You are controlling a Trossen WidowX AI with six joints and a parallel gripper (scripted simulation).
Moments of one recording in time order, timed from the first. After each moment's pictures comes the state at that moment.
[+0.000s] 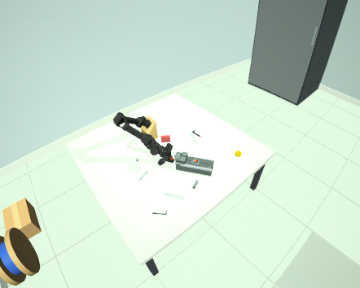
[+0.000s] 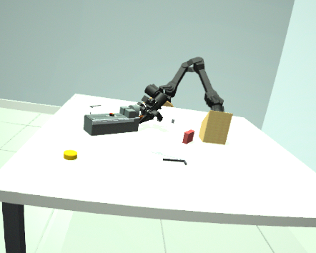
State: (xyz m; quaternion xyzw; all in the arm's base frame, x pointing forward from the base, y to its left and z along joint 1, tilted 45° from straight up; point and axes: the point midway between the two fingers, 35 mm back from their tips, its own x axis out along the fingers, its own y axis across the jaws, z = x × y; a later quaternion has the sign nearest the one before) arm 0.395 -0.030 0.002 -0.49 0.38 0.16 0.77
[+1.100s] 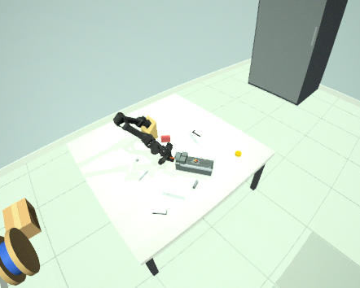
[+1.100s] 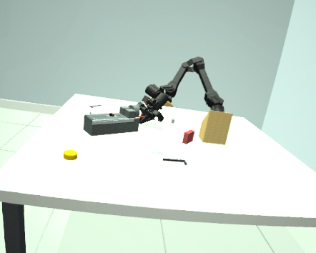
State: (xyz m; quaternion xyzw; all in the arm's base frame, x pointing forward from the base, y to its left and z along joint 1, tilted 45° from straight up) arm 0.391 -0.026 0.000 -0.49 0.39 0.17 0.77
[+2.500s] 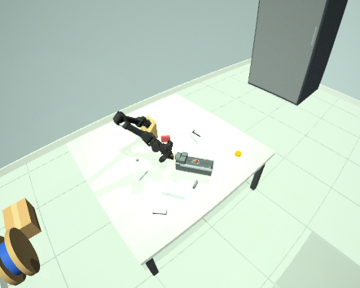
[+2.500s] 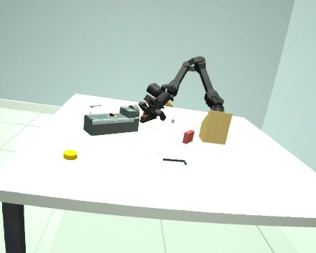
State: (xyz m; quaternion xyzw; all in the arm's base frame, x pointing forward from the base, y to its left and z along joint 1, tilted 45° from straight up) arm 0.380 -0.013 -0.003 -0.49 0.39 0.17 0.76
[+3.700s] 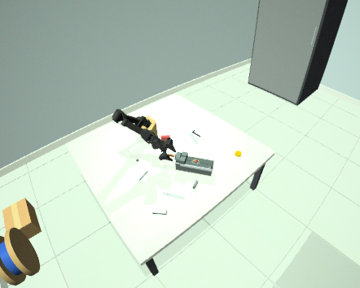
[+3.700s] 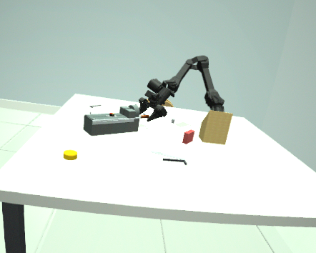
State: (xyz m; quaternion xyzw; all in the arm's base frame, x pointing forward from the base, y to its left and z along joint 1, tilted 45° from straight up) arm 0.375 0.005 0.011 -0.49 0.39 0.18 0.76
